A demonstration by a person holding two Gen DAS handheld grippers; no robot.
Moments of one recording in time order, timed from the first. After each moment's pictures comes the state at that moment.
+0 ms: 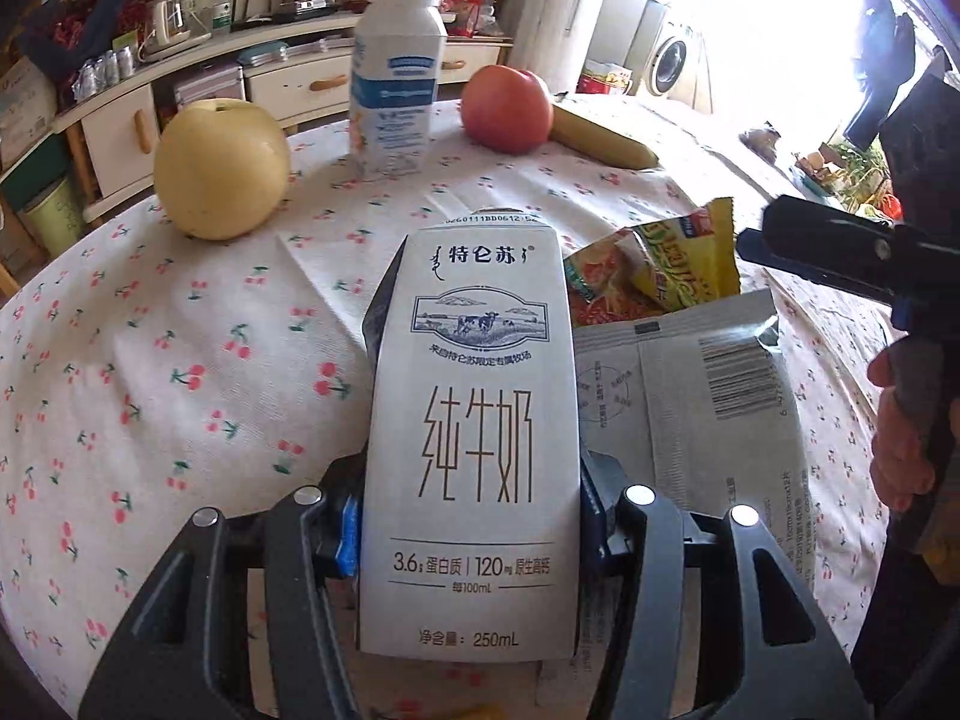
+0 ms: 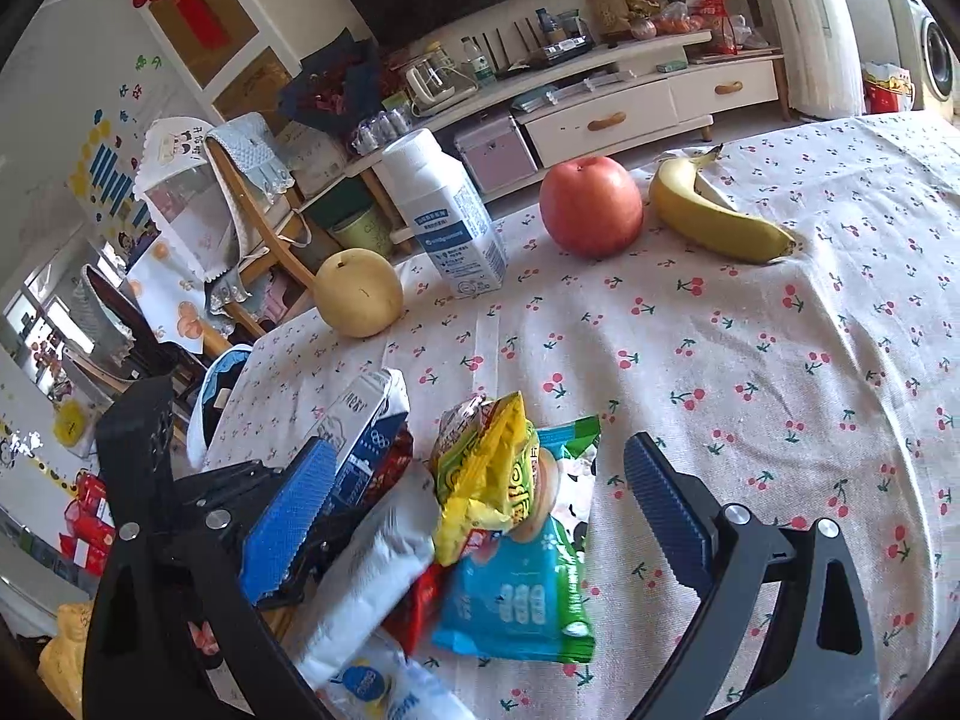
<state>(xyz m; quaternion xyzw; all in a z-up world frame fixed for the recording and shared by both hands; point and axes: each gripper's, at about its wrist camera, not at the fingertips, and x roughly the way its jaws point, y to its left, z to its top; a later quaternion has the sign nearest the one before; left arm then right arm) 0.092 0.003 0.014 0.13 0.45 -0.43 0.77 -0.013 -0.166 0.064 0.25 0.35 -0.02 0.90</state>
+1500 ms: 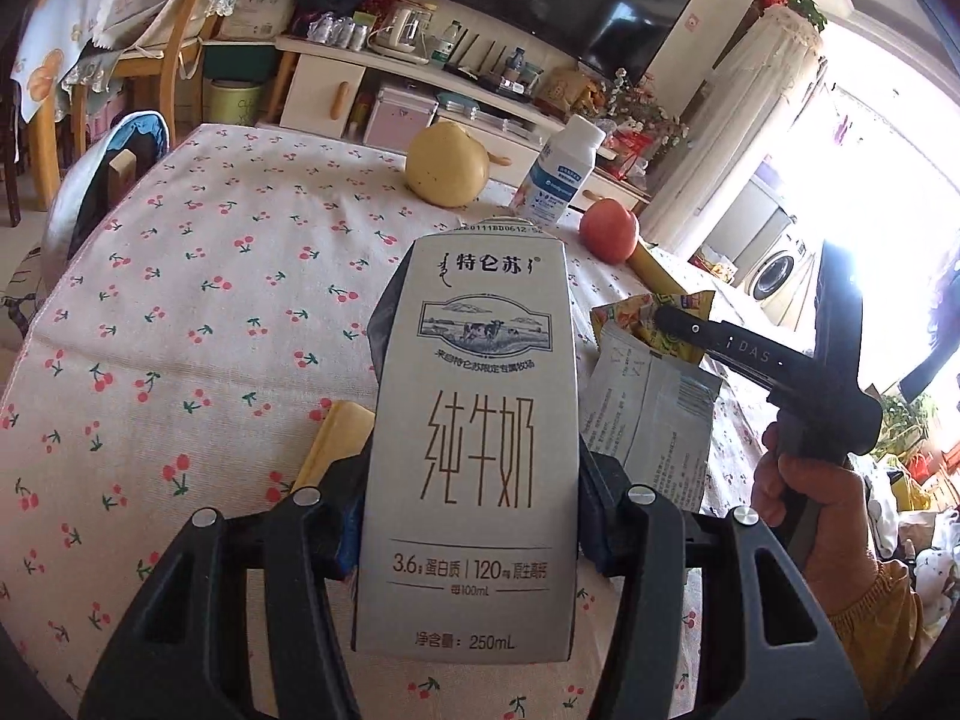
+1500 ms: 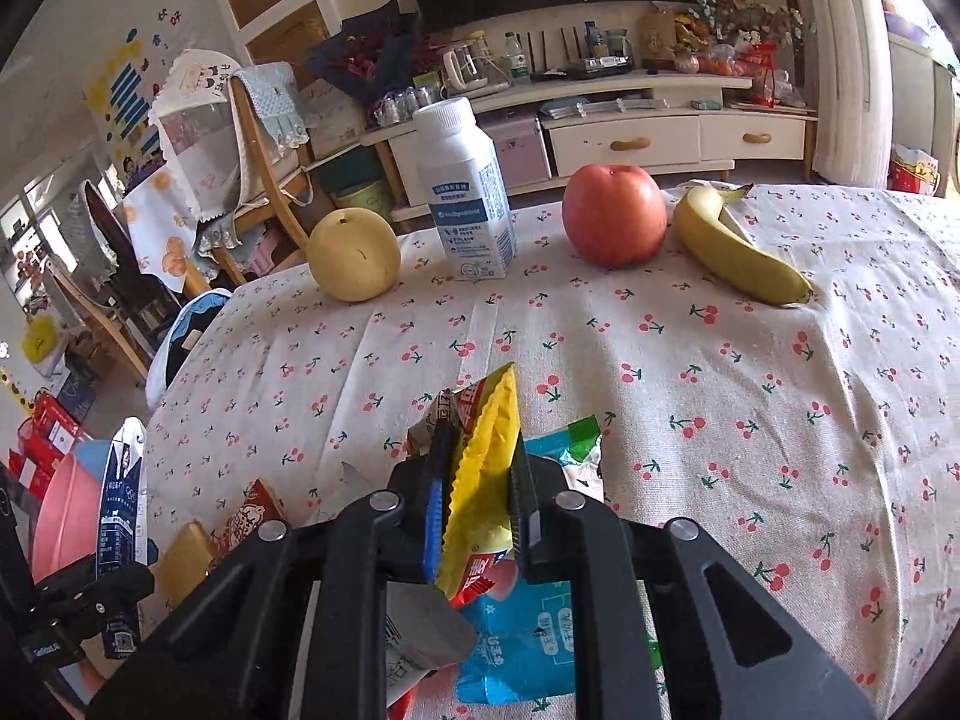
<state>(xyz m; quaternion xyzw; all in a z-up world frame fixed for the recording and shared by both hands) -0.007 0.121 0.041 -0.11 0.41 -0.26 0.87 -0.004 -0.145 0.056 0.15 0.35 -0.01 0.93</state>
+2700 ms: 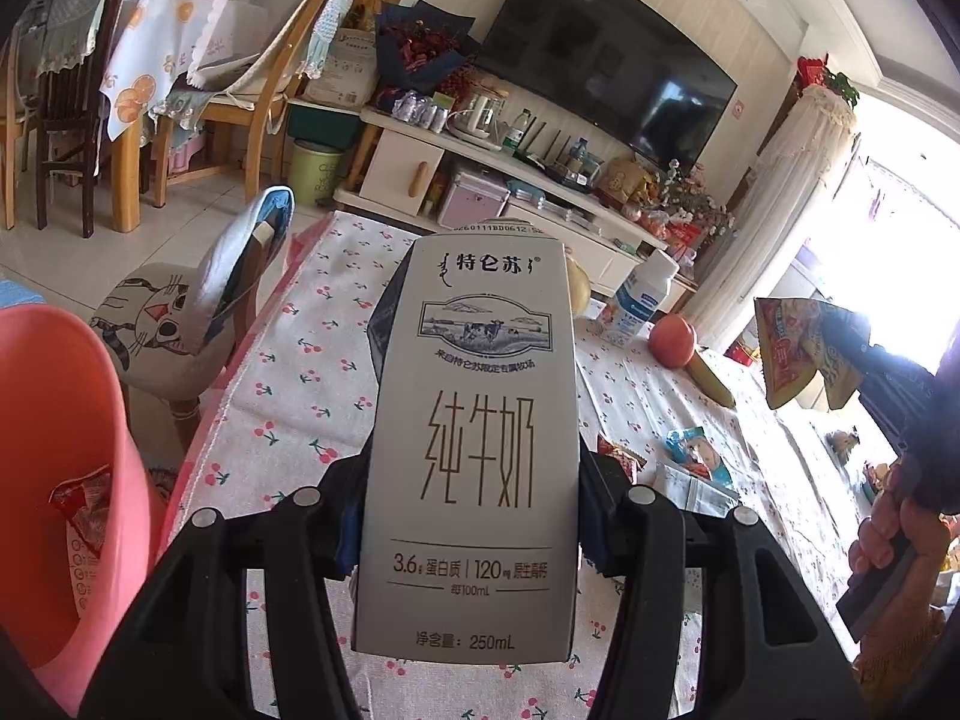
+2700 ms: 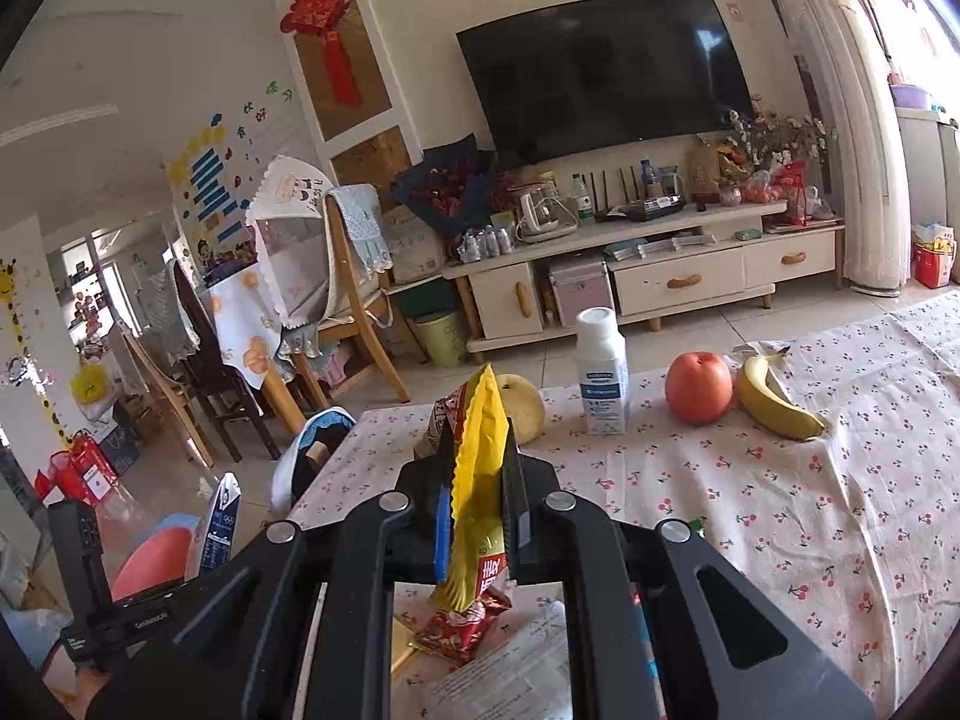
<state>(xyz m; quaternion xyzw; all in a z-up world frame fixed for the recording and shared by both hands) -0.010 0.232 0.084 -0.15 0.34 -0.19 0.91 -0.068 -0.059 0.172 0.15 0.19 0.05 0.97</state>
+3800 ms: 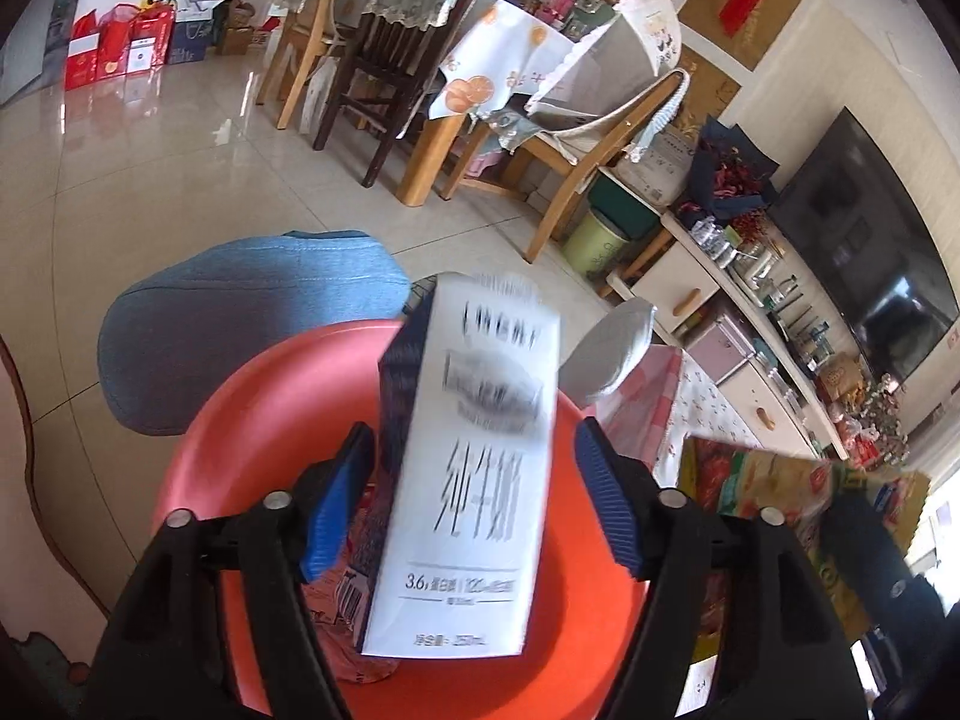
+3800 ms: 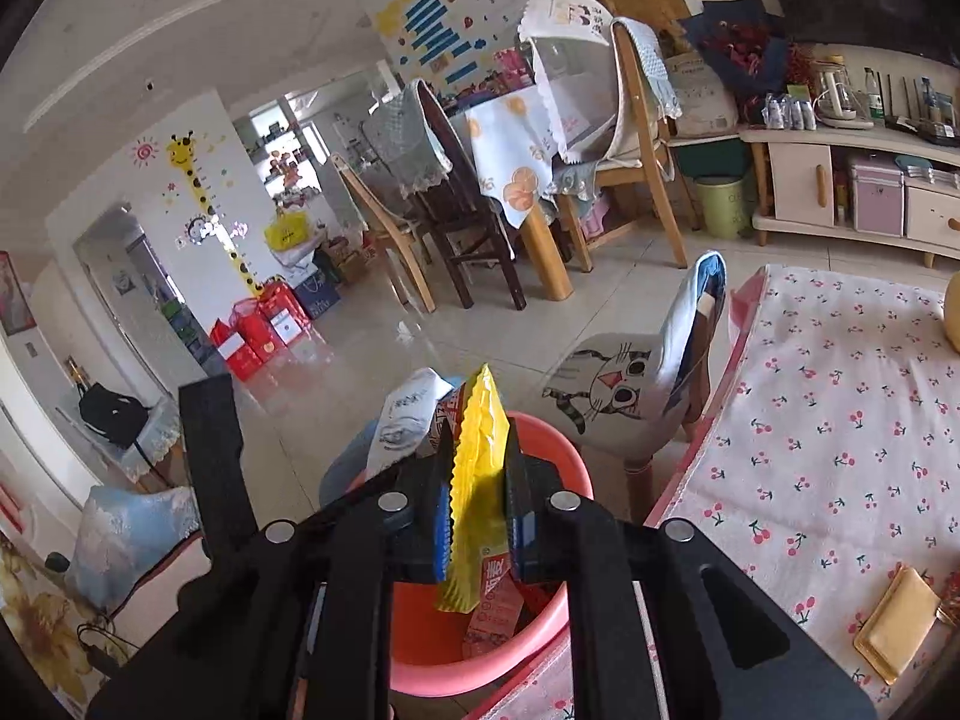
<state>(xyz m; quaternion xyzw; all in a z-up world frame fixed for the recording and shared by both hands) -0.019 0.450 0.069 -0.30 0.32 0.14 0.89 0.000 0.281 0.133 0.10 0.33 0.33 0.88</state>
